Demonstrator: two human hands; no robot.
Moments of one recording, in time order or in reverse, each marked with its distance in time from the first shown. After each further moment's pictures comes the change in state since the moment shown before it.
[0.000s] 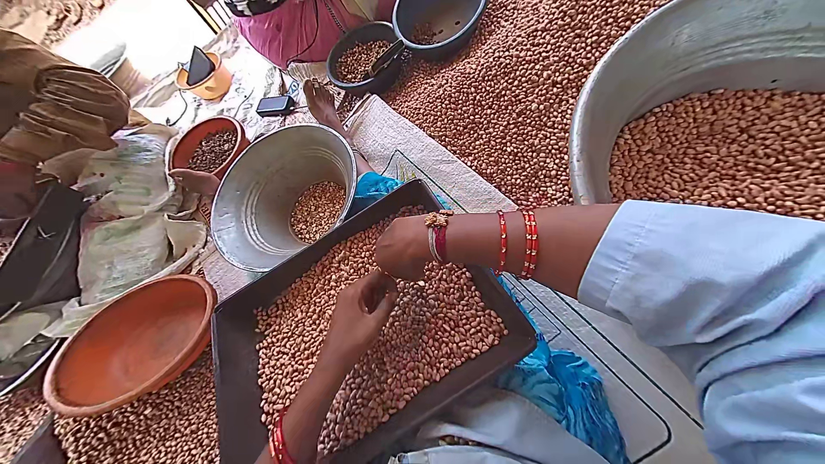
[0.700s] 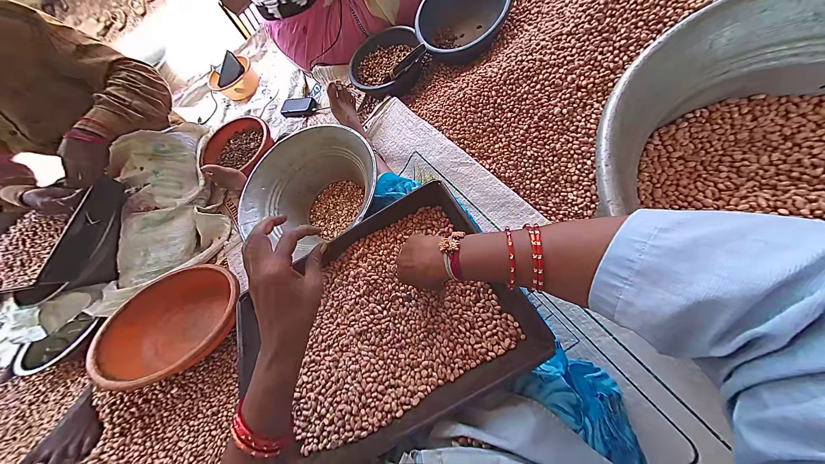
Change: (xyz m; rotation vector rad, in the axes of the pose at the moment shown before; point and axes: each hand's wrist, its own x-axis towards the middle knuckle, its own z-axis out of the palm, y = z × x) left_hand 0.013 0.006 -0.087 0.639 0.580 0.181; right_hand 0.016 -0.013 0.021 -0.070 -0.051 -0.074
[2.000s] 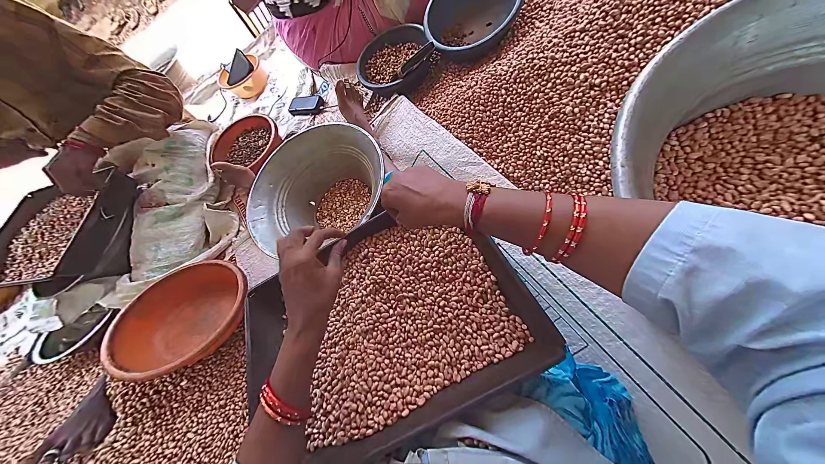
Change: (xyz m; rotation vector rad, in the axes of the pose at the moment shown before) left_hand -0.001 -0.011 0.027 0.005 -0.029 -0.053; right_hand -0.020 0.050 -0.047 0.200 0.510 0.264
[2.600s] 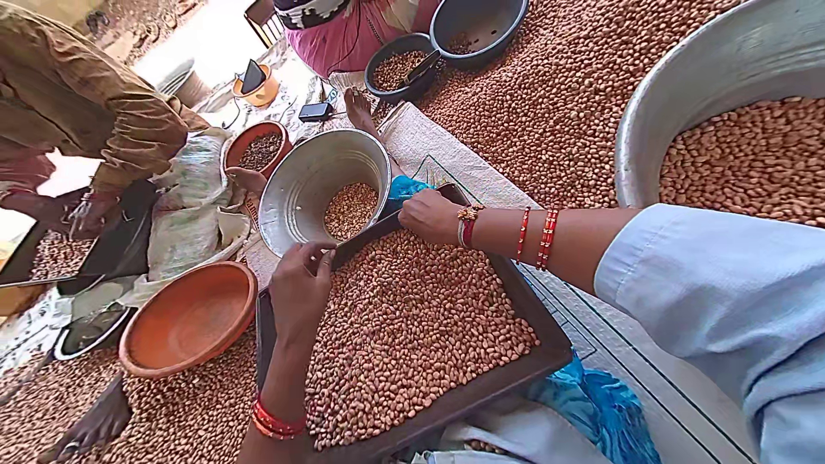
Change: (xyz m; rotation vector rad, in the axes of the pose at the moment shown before) left_hand -0.007 -0.015 -0.020 0.030 -0.037 -0.074; right_hand 0.002 -0.006 0.032 -0.117 -0.158 0.072
